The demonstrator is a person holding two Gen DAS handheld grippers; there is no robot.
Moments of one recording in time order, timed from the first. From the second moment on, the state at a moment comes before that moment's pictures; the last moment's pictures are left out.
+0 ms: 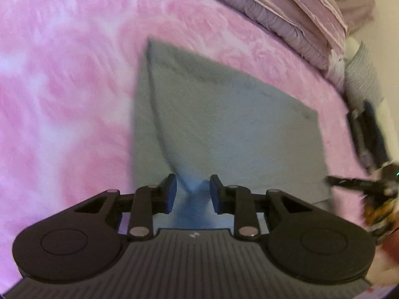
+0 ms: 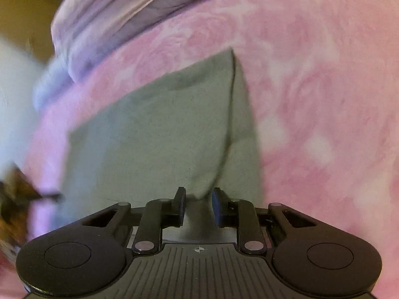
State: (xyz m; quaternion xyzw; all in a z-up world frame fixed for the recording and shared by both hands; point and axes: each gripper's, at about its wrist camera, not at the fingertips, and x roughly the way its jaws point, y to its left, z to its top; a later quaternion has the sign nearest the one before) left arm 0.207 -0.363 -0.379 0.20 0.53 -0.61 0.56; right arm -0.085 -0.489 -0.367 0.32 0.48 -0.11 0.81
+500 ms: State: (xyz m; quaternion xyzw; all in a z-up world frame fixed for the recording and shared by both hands) left arm 0.228 -0.521 -0.384 0.41 0.34 -0.71 0.45; right arm 0.050 -0.574 -0.371 0.15 0.50 -0.09 0.85
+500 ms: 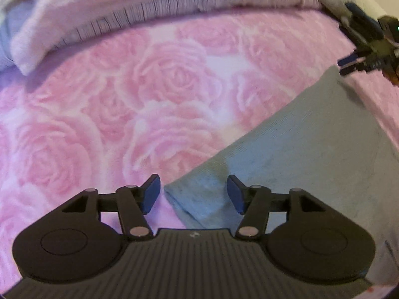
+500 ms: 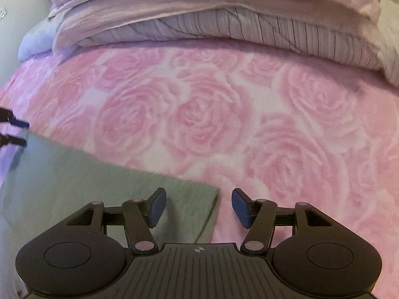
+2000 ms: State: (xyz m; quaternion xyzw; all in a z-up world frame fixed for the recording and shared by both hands) left arm 0.125 -0.058 -0.313 0.06 0.56 -0.53 0.64; right arm -0.331 -0.356 -0.333 0.44 0.38 -0.17 0.80
